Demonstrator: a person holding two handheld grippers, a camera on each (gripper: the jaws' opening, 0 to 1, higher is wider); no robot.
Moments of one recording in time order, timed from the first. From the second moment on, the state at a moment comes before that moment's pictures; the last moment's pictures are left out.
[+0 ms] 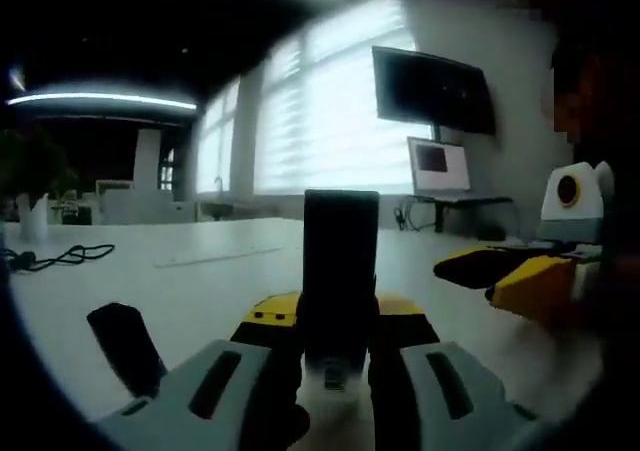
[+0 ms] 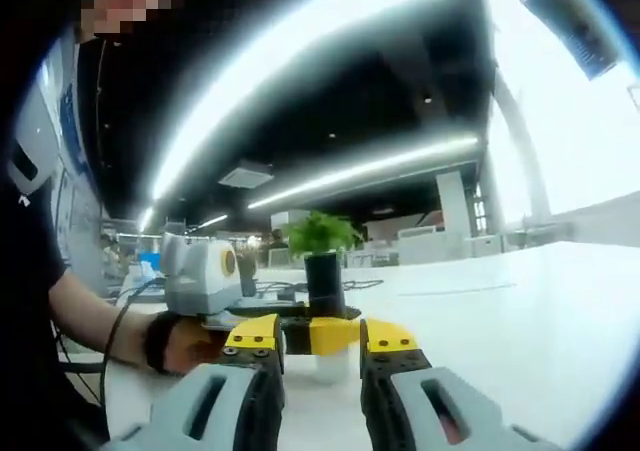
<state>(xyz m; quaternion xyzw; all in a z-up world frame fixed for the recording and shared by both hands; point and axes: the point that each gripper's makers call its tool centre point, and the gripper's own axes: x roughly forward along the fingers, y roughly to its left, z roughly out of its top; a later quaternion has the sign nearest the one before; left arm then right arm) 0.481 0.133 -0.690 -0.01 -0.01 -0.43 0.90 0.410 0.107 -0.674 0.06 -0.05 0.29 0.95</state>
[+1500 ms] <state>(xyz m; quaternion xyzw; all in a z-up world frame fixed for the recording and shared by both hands) 0.433 0.172 -0.680 -0.01 -0.04 -0.45 0.89 0.414 0.101 -0.674 0.08 -0.05 0.28 0.95</state>
